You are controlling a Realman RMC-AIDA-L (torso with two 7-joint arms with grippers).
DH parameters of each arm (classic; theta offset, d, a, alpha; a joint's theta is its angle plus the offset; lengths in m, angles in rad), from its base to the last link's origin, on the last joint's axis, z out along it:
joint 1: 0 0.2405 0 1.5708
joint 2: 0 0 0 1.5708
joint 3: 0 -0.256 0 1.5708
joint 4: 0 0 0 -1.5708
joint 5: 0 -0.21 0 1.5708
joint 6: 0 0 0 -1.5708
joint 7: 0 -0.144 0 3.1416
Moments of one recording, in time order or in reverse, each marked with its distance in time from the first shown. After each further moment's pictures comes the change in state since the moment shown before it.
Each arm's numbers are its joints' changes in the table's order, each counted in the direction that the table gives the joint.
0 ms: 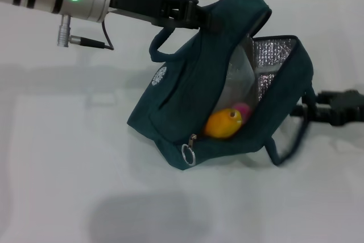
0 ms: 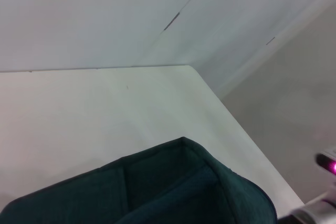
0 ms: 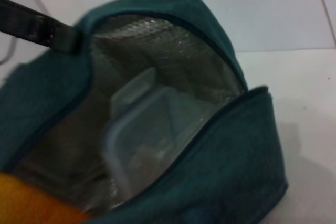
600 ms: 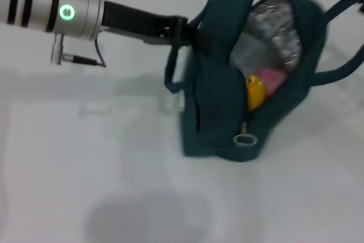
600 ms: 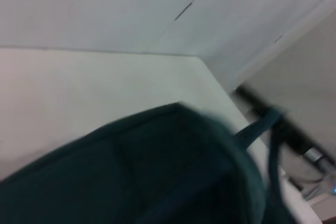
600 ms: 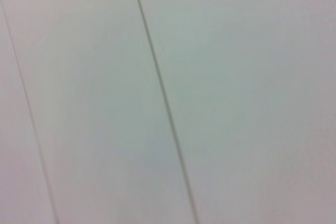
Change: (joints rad) left arm 0.039 -0.003 -0.002 -0.036 0.001 0.007 -0.007; right arm -0.080 -0.012 0.007 0.116 -0.746 0.095 0.487
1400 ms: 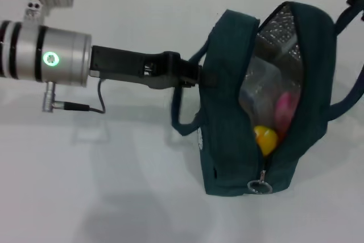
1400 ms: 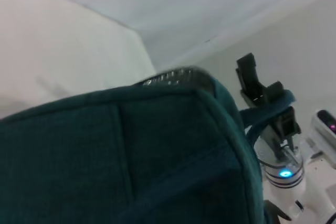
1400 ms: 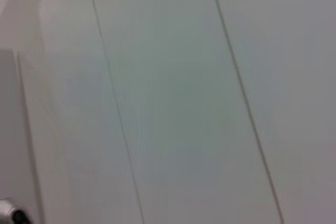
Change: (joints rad) left arm 0.065 -0.022 0.006 -0.248 0.209 0.130 -0.099; right arm -0.059 0.013 0.071 -0.145 0.020 -0.203 -0.123
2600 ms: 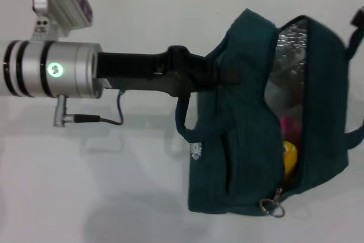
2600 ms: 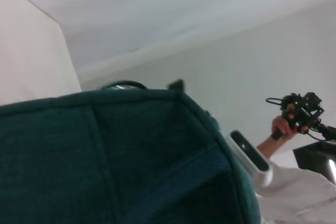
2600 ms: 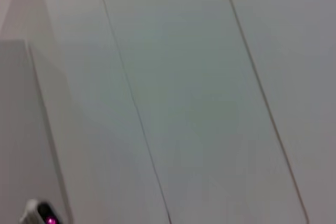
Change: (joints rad) left arm -0.074 0.008 0.136 -0.300 0.072 0.131 -0.101; right arm -0.038 0.000 -0.042 -0.084 0.111 -0.061 -0.126
